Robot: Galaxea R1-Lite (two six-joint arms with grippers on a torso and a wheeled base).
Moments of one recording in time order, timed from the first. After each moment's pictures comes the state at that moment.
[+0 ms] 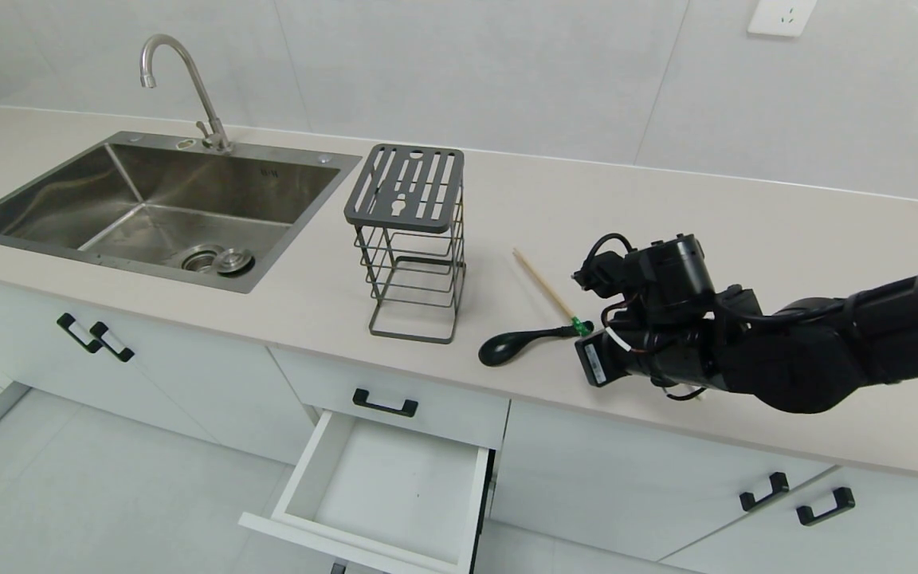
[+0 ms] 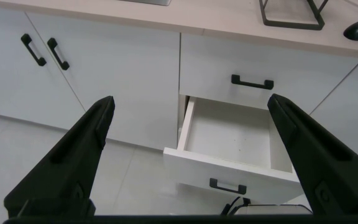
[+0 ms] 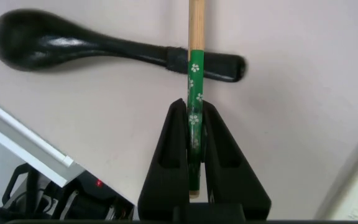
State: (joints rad) left arm 0.00 0.00 0.00 0.00 -0.03 0.00; right arm 0.54 1.96 -1.04 -0.23 -0.17 -0.03
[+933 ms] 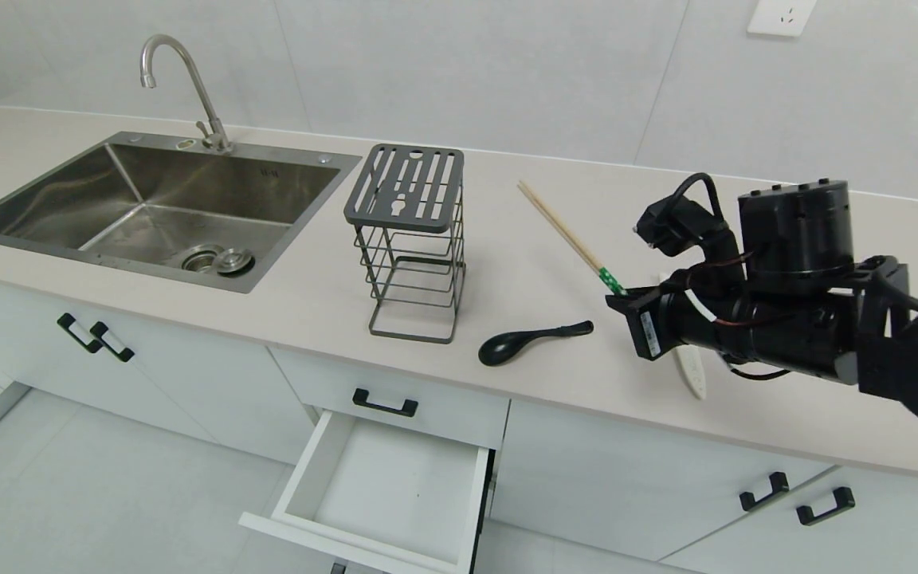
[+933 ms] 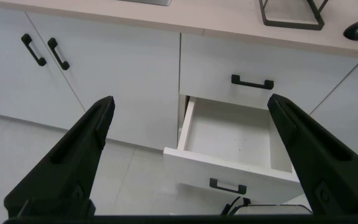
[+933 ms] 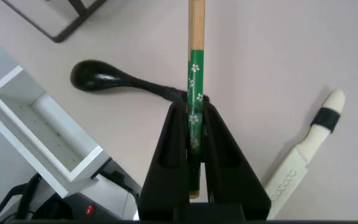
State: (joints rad) left arm 0.00 0.00 0.00 0.00 -0.03 0.00; right arm 0.52 1.71 -0.93 -0.32 -0.07 -0.16
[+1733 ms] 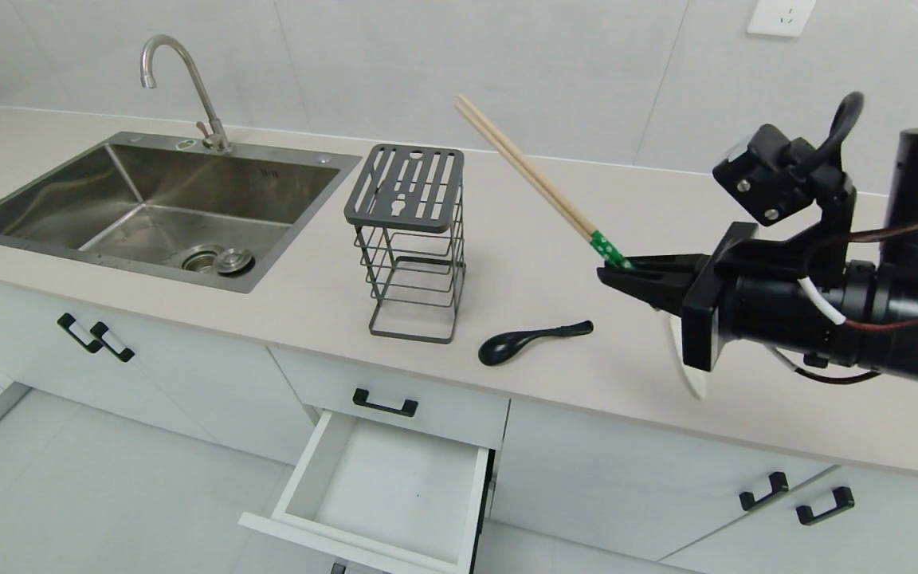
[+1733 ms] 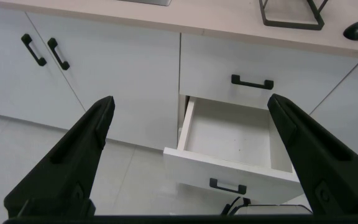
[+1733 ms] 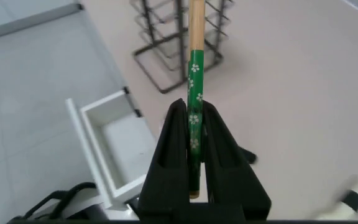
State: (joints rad) left arm 0.00 0.00 0.00 0.00 -0.03 0.00; right arm 0.62 1.49 -0.88 -0.36 0.20 -0.22
